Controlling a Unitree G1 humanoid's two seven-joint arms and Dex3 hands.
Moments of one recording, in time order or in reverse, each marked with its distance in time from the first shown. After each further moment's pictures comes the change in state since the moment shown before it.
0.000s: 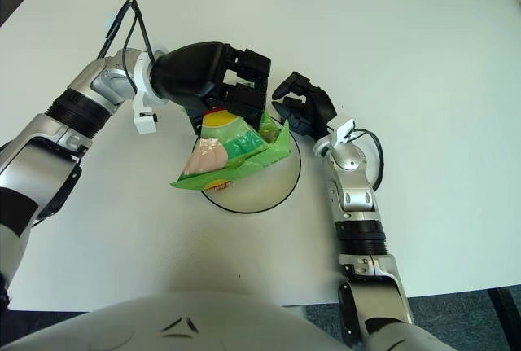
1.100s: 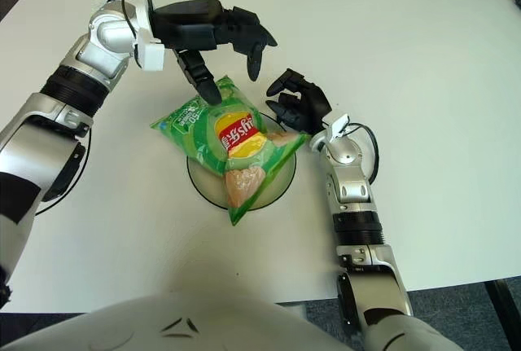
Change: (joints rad) left arm -0.103 -0.040 0.286 0.331 0.140 0.211 -0.012; right arm -0.079 -0.016 0.003 0.047 -0.049 -0.066 -0.102
